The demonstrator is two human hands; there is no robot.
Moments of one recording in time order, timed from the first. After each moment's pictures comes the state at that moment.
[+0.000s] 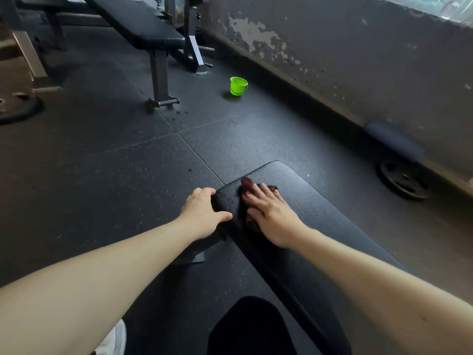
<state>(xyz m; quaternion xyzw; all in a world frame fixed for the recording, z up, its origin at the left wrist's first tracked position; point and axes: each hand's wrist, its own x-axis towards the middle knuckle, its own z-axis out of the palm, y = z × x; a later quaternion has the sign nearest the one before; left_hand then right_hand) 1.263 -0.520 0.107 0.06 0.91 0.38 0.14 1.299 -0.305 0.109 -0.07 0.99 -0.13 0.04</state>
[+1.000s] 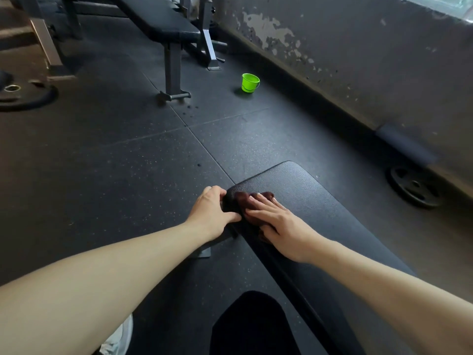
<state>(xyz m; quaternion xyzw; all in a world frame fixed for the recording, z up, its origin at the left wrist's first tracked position) 1.267 -0.529 0.092 0.06 0.88 0.47 0.11 1.324 -0.311 0.116 -0.21 0.96 -0.20 0.06</state>
